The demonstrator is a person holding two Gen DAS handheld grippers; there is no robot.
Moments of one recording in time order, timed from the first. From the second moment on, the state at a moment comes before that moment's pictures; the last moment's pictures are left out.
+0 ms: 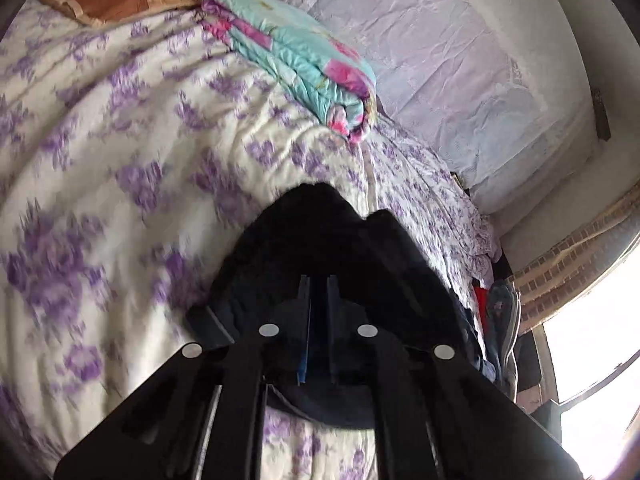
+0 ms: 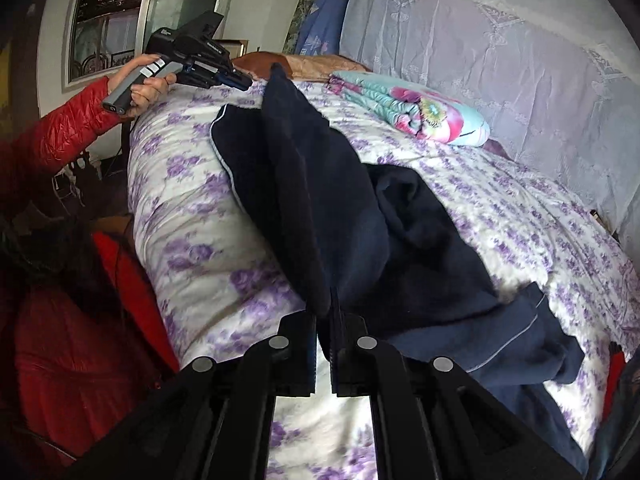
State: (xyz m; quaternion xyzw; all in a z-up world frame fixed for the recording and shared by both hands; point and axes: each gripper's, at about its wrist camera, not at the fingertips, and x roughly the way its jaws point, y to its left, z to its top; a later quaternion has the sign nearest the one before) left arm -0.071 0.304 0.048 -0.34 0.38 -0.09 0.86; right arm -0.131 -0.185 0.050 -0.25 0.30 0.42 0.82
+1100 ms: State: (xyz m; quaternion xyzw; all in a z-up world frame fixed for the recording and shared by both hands) left arm -0.075 0.260 0.024 -0.35 0.37 0.03 0.86; right arm -0.130 -0.196 0.040 -0.18 0.30 0.42 0.83
